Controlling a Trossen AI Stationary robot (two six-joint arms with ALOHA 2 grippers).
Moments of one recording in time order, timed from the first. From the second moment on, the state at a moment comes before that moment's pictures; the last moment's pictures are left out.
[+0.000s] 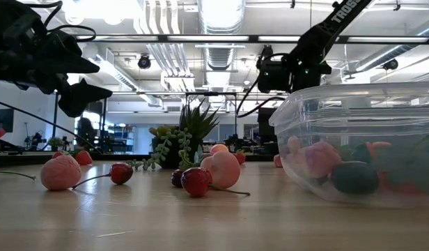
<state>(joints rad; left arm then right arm) 0.01 0.29 0.01 0.10 0.00 -0.43 -0.42 1.74 1.00 -0.61 0.03 1.62</state>
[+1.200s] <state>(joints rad) 0.01 0.29 0.01 0.10 0.00 -0.43 -0.42 1.73 1.10 -0.62 -0.02 1.49</state>
